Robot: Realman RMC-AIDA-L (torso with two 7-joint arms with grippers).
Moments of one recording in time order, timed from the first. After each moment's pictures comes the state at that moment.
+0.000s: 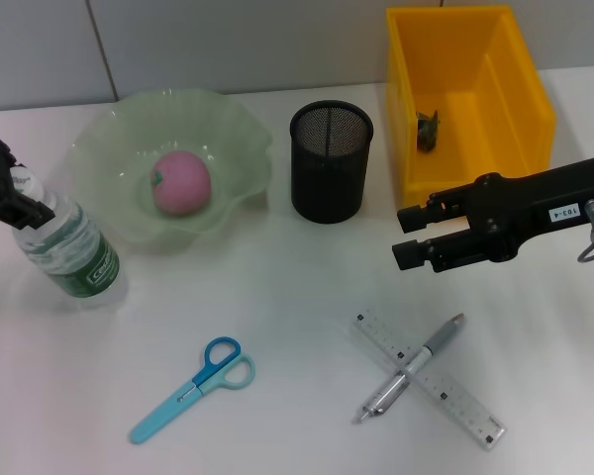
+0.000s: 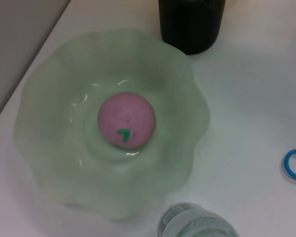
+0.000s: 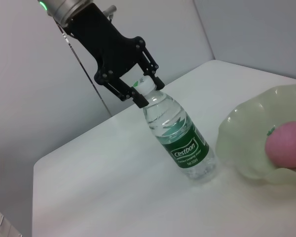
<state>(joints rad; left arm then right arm) -0.91 -2.02 0.91 1.41 2.86 1.98 -2.04 0.65 1.99 -0.71 -0.82 -2.13 -1.81 1.75</state>
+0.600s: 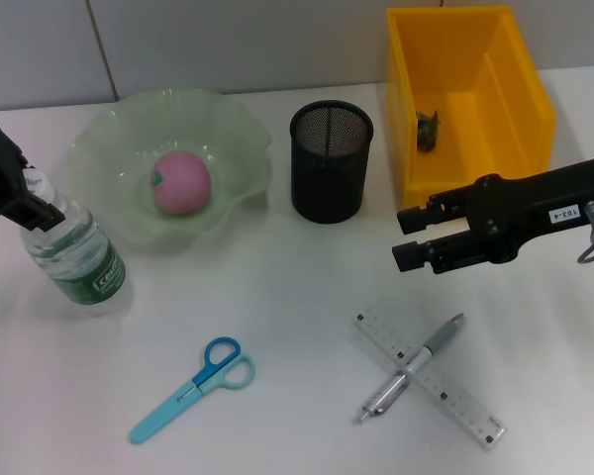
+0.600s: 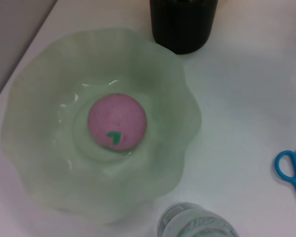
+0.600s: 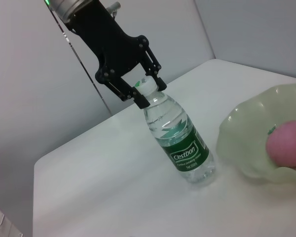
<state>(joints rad) -0.96 -2.03 0.91 1.35 2.89 1.99 -2.06 0.65 1.99 -0.71 -0.82 -2.13 -1.81 1.75</state>
